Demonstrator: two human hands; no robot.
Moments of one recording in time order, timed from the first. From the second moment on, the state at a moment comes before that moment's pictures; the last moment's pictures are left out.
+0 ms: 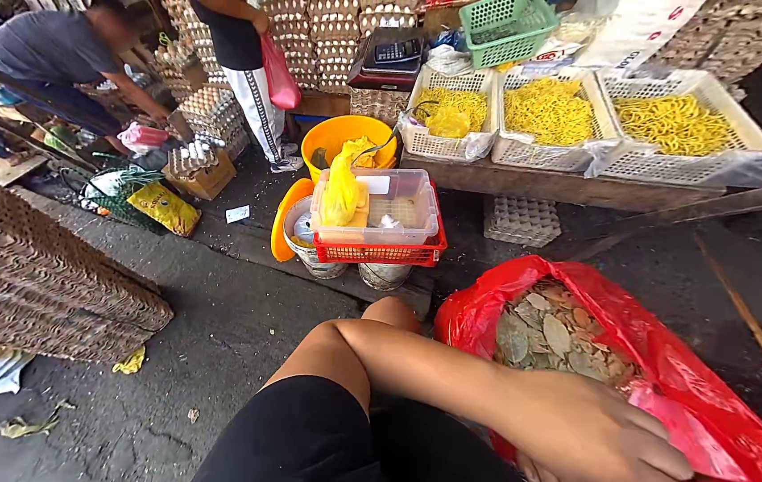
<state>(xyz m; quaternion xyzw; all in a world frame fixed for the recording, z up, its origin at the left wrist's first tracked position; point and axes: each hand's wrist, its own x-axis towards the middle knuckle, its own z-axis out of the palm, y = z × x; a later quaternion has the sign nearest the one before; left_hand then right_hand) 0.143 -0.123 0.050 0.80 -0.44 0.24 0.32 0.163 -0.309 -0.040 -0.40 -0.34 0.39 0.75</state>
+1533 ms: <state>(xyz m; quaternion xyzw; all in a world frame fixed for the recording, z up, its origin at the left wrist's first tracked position) 0.164 -0.169 -0.019 0.61 0.00 0.00 0.79 0.181 -0.288 0.011 -0.49 -0.35 -0.10 0.79</state>
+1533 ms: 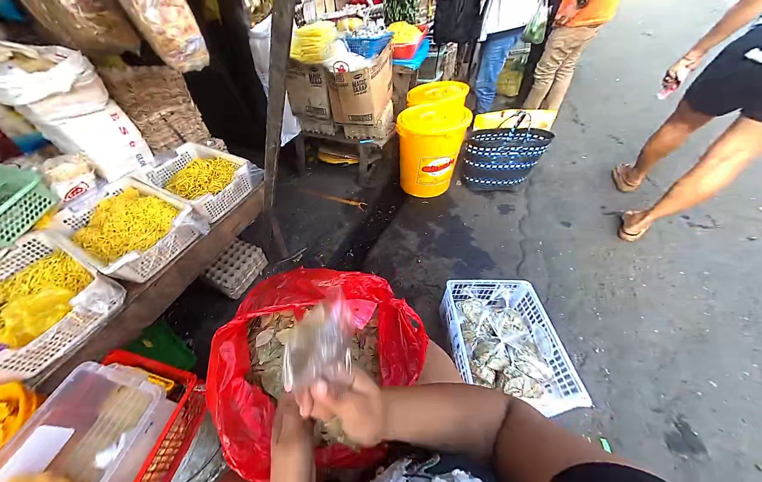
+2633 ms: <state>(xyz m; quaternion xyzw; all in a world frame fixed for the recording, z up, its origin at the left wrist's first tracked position) 0.176 -0.079 -0.008 0.78 -0.29 -0.17 0.53 0.199 -0.365 0.000 -0.75 -0.35 0.19 0.52</state>
